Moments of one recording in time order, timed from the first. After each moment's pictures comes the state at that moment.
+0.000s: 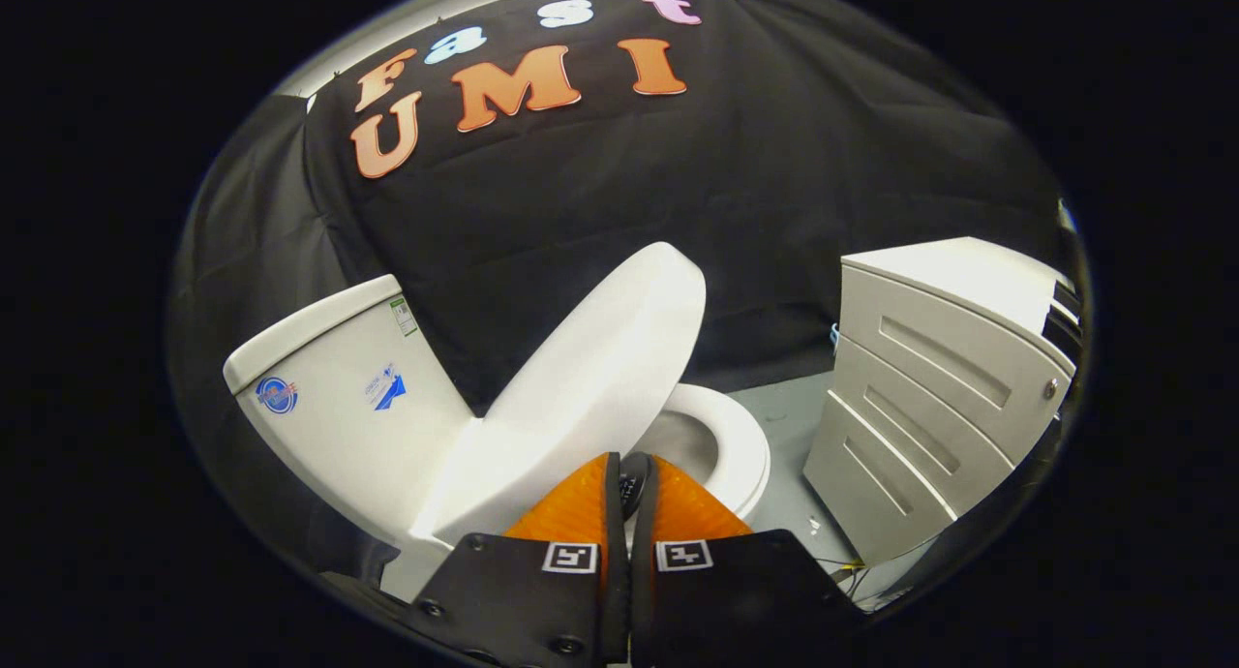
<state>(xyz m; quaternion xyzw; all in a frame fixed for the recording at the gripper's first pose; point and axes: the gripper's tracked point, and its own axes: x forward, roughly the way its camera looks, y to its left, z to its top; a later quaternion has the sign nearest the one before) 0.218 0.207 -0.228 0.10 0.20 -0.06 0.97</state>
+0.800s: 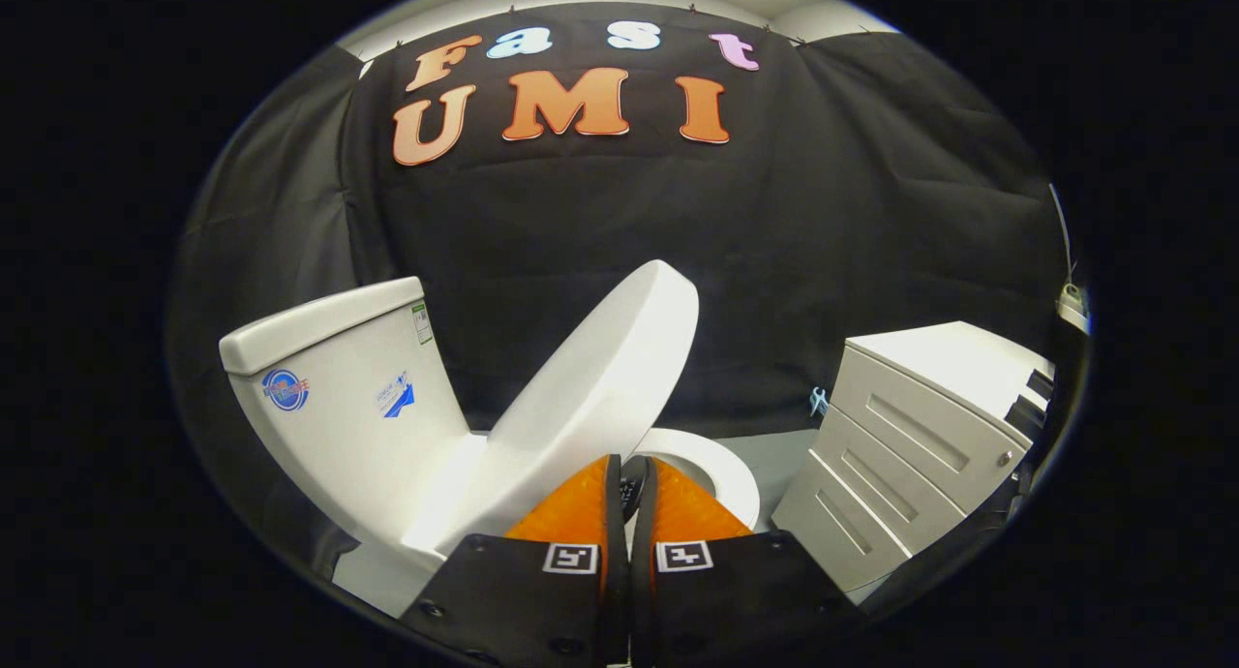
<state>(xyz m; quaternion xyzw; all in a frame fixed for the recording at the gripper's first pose) 0.226 0.252 -0.172 0.02 0.16 -0.08 0.98</state>
